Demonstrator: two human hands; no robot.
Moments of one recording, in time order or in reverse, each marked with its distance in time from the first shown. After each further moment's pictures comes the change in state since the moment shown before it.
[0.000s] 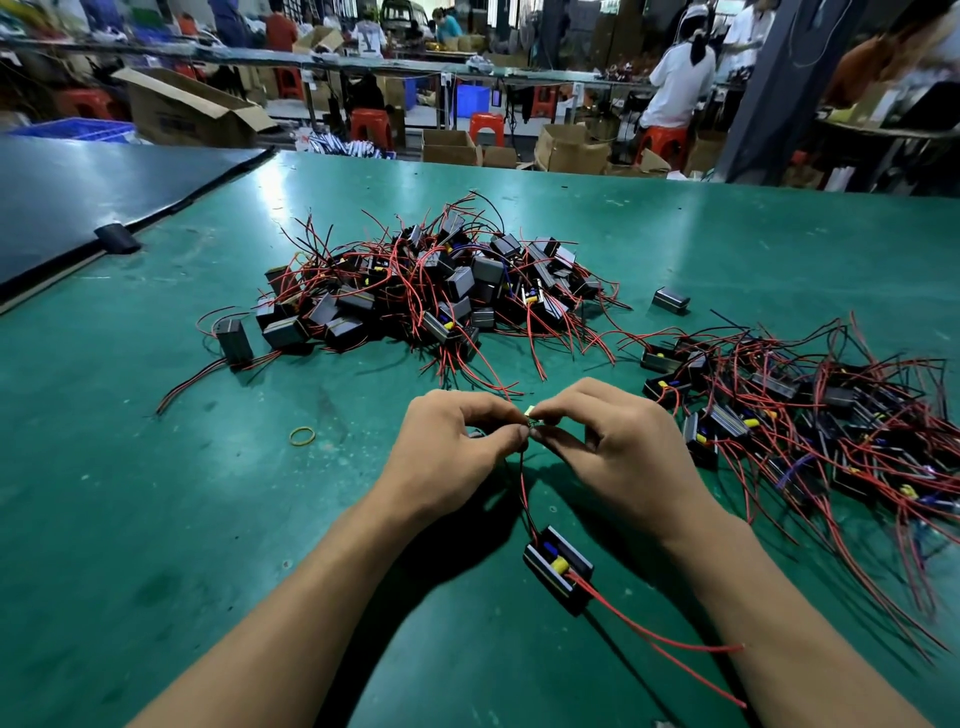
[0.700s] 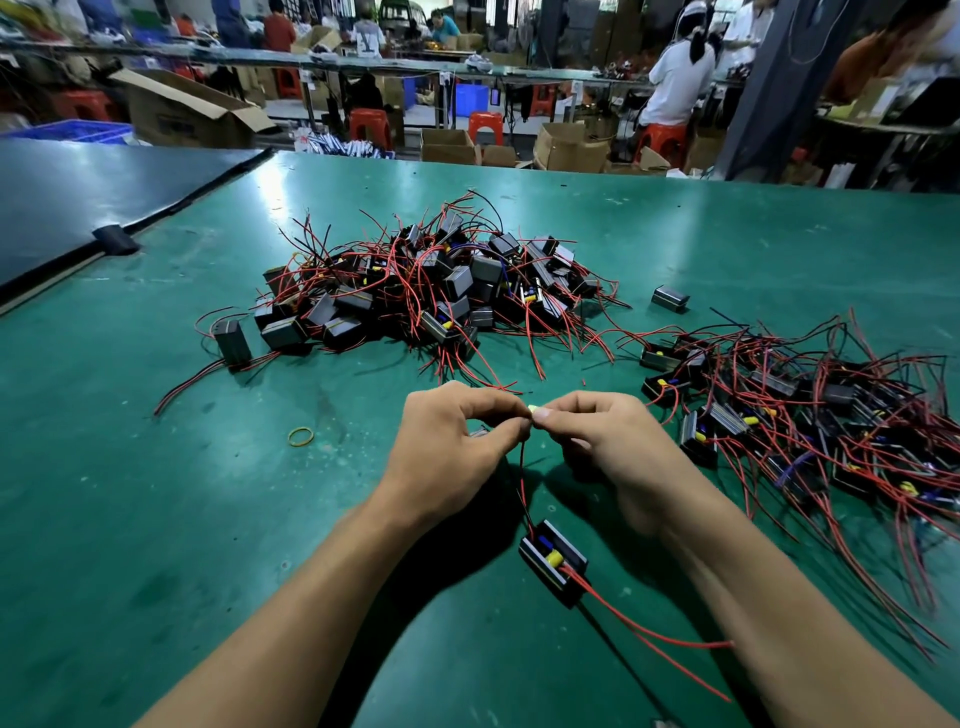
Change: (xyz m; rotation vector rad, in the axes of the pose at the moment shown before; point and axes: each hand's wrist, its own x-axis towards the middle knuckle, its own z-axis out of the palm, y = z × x) left_hand -0.001 0.003 0.003 0.050 0.114 0.093; right_hand 0.012 -0.012 0.007 0.908 -0.125 0.867
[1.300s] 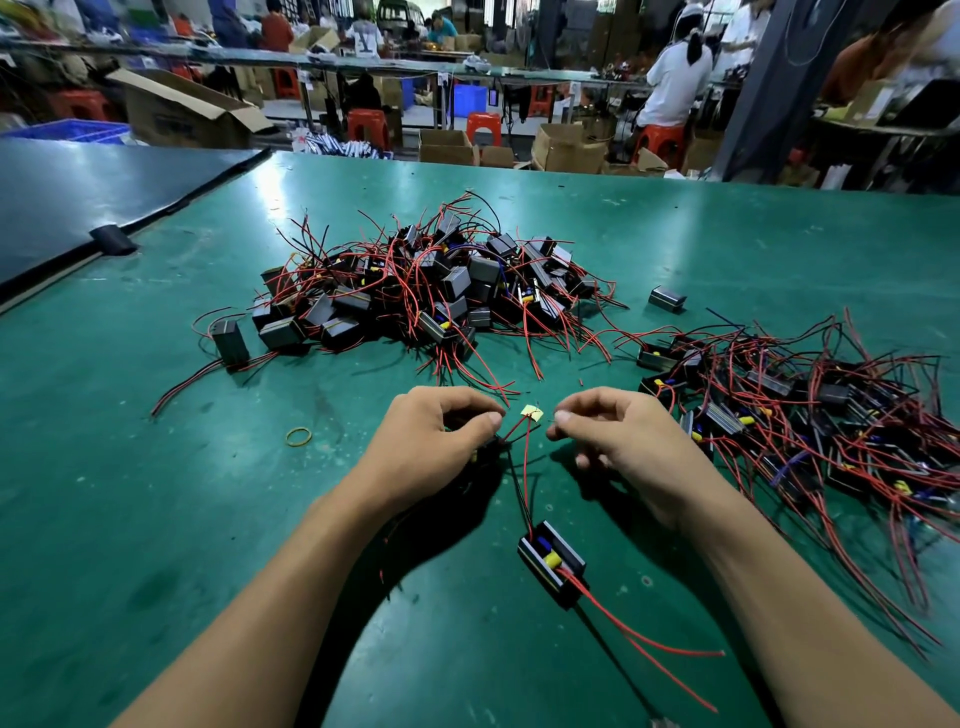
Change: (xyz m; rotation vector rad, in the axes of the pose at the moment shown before) left_hand 0.007 -0.018 -0.014 0.006 -0.161 -0.218; right_hand 0.001 0.001 -0.020 -0.105 0.014 0.013
